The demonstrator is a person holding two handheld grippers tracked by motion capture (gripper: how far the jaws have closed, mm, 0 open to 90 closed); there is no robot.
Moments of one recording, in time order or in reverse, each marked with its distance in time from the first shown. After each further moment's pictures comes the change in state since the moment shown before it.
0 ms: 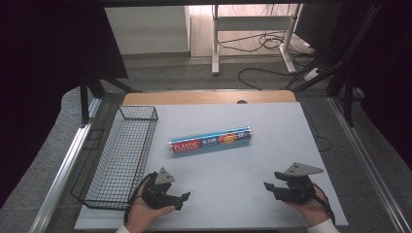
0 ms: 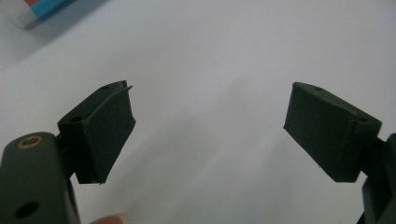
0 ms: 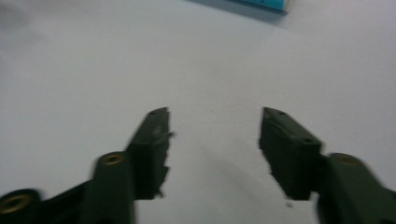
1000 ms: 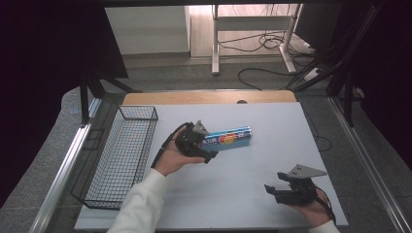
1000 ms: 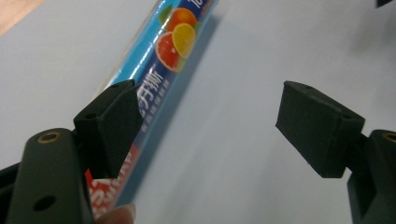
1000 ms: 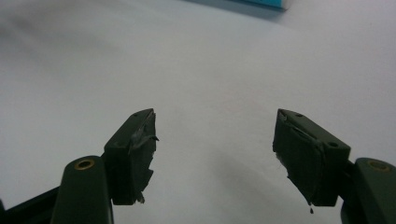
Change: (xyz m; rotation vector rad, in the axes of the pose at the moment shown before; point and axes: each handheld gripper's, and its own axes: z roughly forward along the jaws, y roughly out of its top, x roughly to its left) left arm 0.017 0.160 0.046 0.042 -0.080 0.263; right arm -0.004 -0.009 -0.001 -0.028 0.013 0.021
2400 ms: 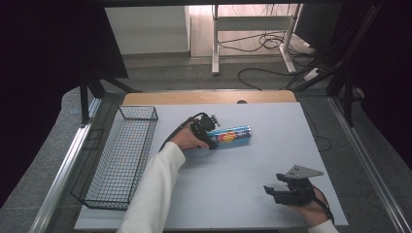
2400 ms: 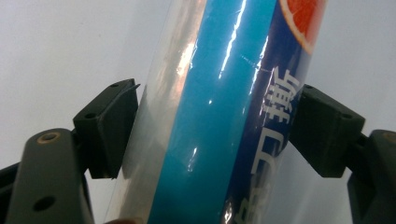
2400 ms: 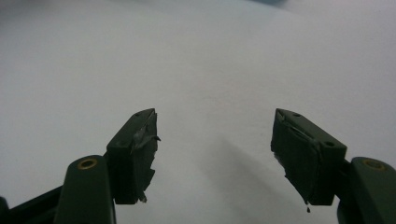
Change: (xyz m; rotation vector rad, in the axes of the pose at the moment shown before) left arm 0.067 0.021 0.100 0.332 -0.047 0.101; right arm -0.001 -0.004 0.007 0.032 -0.006 -0.008
